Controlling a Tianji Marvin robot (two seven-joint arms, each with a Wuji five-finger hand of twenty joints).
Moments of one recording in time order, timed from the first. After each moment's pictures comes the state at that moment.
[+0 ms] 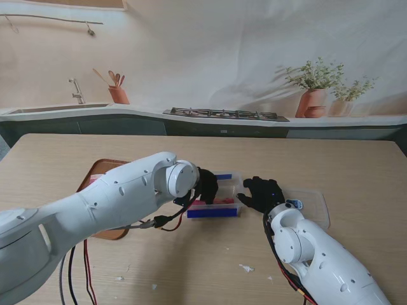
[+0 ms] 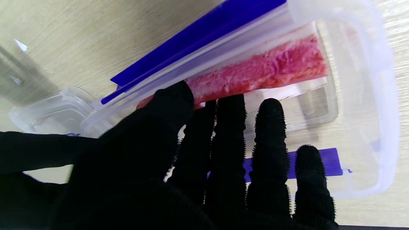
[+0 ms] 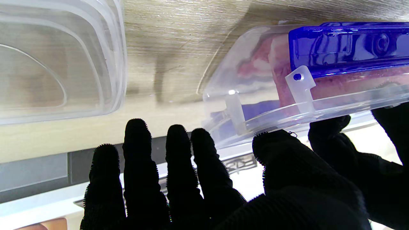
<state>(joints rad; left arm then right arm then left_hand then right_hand) 0.60 -1.30 -0.20 -1.06 0.28 0.27 -0.46 -1.42 -1.09 1.04 -1.40 -0.82 0.11 -0.10 0.84 -0.53 0.64 -0.08 0.81 0.10 0.78 0.28 0.98 0.12 0.53 0.71 0.67 0.22 0.72 0.65 -0.04 0.30 0.93 0.49 0.61 -0.18 0.46 -0.12 0.47 0.25 0.38 0.54 0.42 0.20 0.87 0.41 0.42 0.27 0.71 0.43 0.16 0.24 0.42 0.64</state>
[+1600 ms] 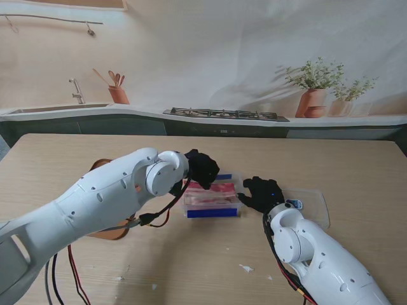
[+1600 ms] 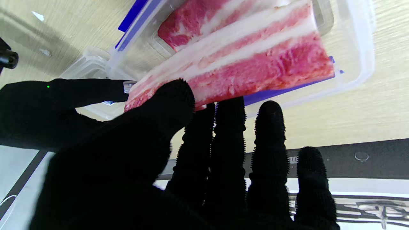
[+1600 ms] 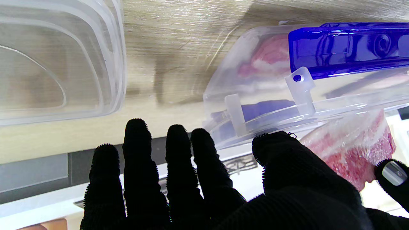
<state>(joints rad) 0.69 -1.19 -0.37 -1.21 0.46 0.08 -0.34 -1.42 -1.09 1.04 -1.40 -0.81 0.12 -0.10 0.75 -0.61 0.85 -0.08 0.71 0.10 0.97 0.60 0.97 0.12 0.53 0.87 0.64 0.22 0.75 0.71 -0.06 0.32 0.92 0.48 0.61 -0.17 0.46 -0.12 0.47 0.25 0.38 0.54 0.42 0.20 0.87 0.41 0.42 0.27 0.71 0.43 0.16 0.24 0.42 0.64</state>
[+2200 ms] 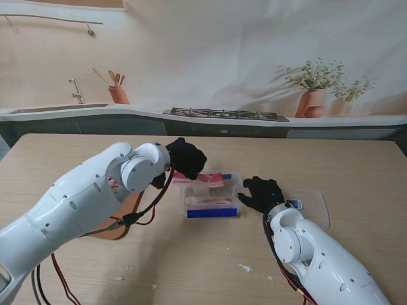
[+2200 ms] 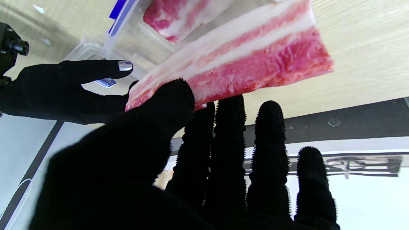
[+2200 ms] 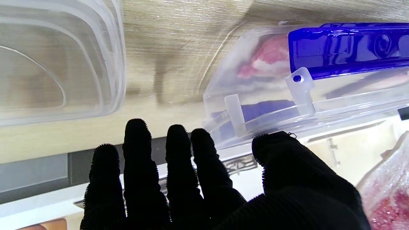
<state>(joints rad) 0.82 -1.09 -0.63 -1.38 0.63 0.00 -0.41 -1.41 -1.09 1.04 -1.40 -0.81 0.12 -0.10 0.75 -0.61 0.85 -0.08 0.71 0.10 0.97 0.61 0.97 0.12 0.53 0.87 0.64 0.22 0.75 0.71 -0.06 0.32 0.92 0.48 0.61 -0.17 0.46 -0.12 0.47 0.25 0.38 0.54 0.42 0.20 0.87 0.41 0.42 0.27 0.71 0.43 0.16 0.24 0.42 0.64</state>
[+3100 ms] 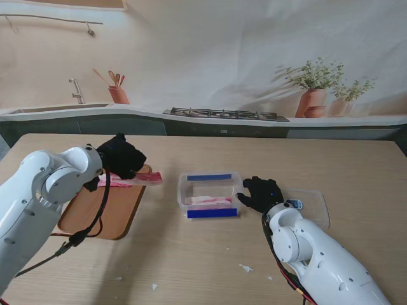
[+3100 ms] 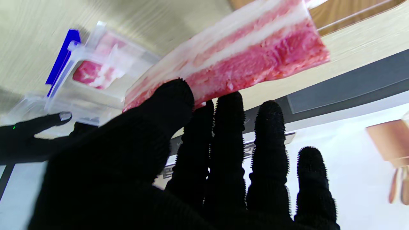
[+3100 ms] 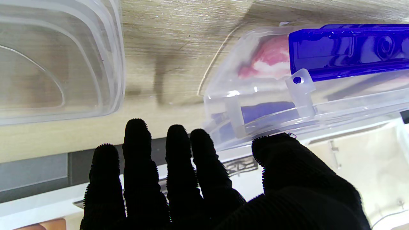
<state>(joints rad) 1.22 -1.00 -1.26 -1.60 0.99 -0.35 -0.56 -1.41 -1.09 1.02 -1.40 -0.82 0.13 -0.10 0.75 -0.61 0.85 -0.08 0.71 0.09 0.97 0.62 0.97 0.11 0.52 0.87 0.64 0.22 0.75 0.71 -0.06 0.32 0.91 0.48 0.61 -0.17 0.46 -0.12 0.47 0.25 0.38 0.55 0.42 0.20 0.87 0.41 0.42 0.27 0.71 0.43 0.16 0.24 0.42 0.64</state>
